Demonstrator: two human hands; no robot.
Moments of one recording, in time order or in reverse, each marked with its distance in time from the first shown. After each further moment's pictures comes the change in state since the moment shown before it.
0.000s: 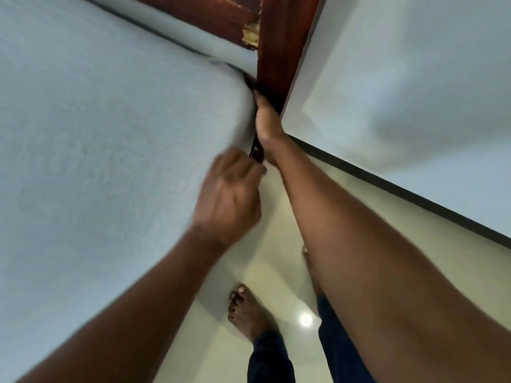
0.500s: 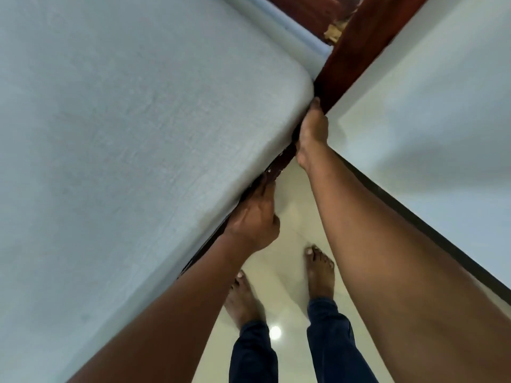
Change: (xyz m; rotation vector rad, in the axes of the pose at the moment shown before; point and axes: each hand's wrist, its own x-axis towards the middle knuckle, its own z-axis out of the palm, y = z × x) left_hand -0.084 0.011 0.038 -0.265 -0.345 -0.523; right_hand -0.044 0.007 0.017 0.161 0.231 0.029
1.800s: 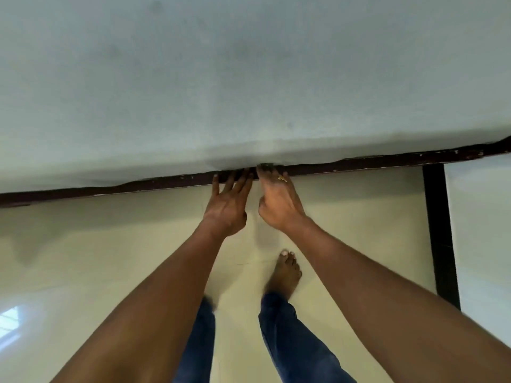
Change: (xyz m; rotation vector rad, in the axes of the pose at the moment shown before) left_hand -0.368 -0.132 0.109 0.068 0.122 -0.656; right_hand -0.360 0.266 -0.038 -1.668 -1.240 -1.003
